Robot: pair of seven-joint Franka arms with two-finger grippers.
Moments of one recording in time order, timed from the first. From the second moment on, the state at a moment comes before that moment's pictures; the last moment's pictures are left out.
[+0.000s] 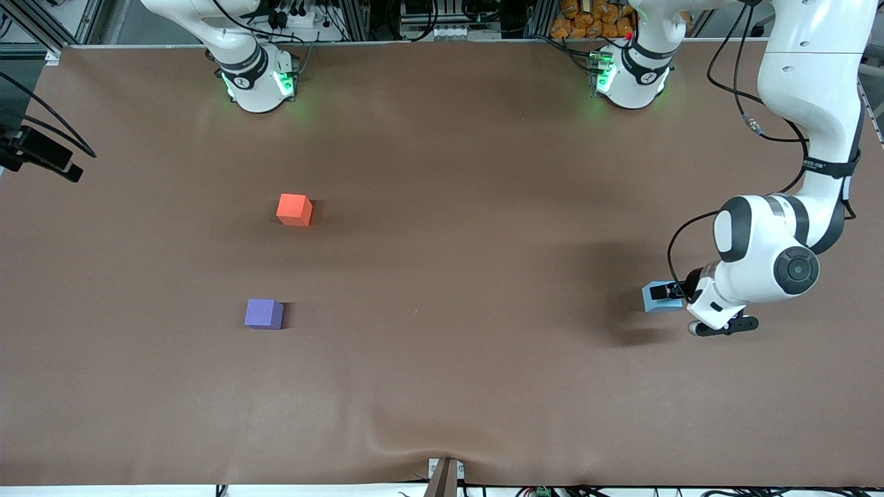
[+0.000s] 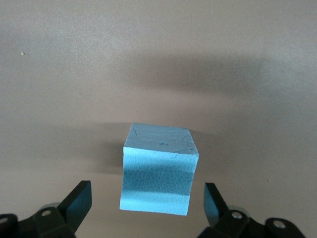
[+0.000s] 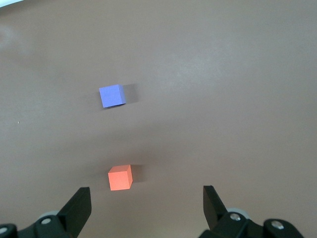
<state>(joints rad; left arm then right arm) 0.04 0.55 -0.07 -1.79 -0.01 2.21 -0.14 0.01 -0.01 -0.07 -1.46 0.02 1.47 0.16</state>
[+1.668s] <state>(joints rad) -0.29 0.59 -0.36 -1.68 -0.09 2.27 -0.51 0.01 -0.01 -0.07 -1.46 0.02 1.47 0.15</state>
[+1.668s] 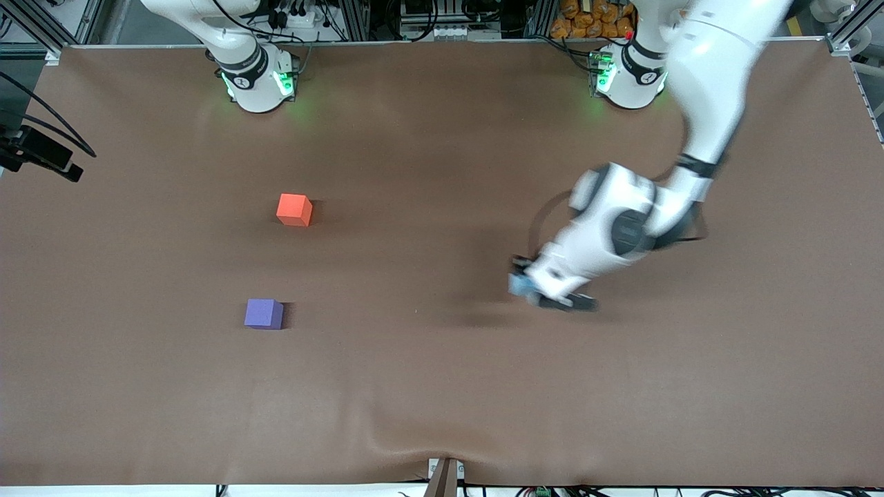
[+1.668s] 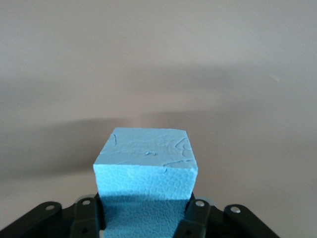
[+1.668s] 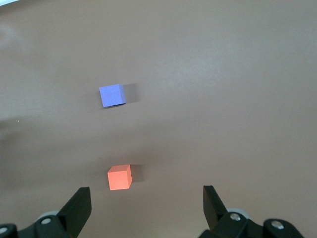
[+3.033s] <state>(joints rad) -0.87 0.82 -0.06 -1.27 -0.09 2.22 -0.76 0.01 0.03 -0.06 -1.46 0.02 1.47 0.14</state>
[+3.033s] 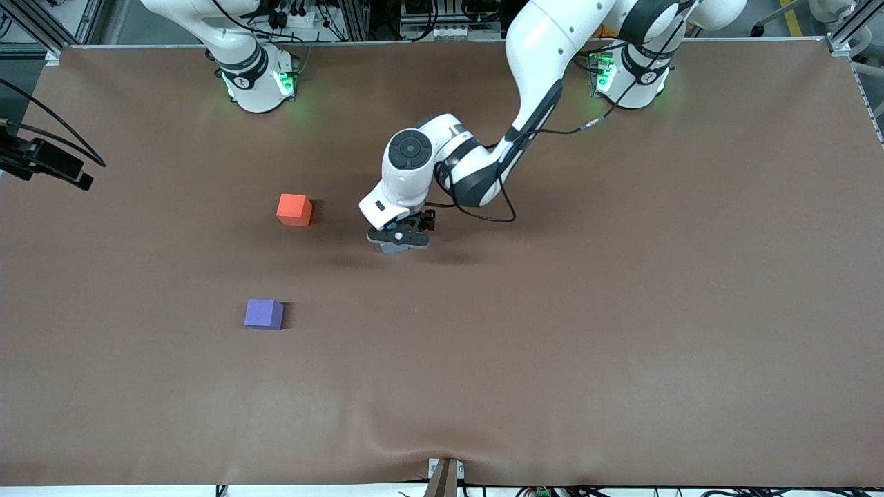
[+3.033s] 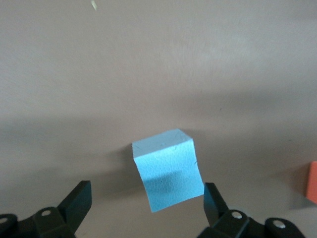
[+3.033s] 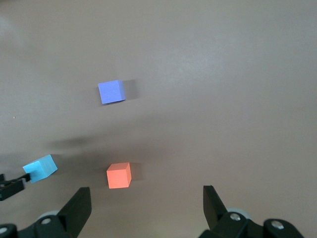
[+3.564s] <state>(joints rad) -0.65 0.43 0.01 -1.26 -0.07 1.81 -0.58 0.20 0.16 -0.04 -1.47 0.06 1.43 0.14</state>
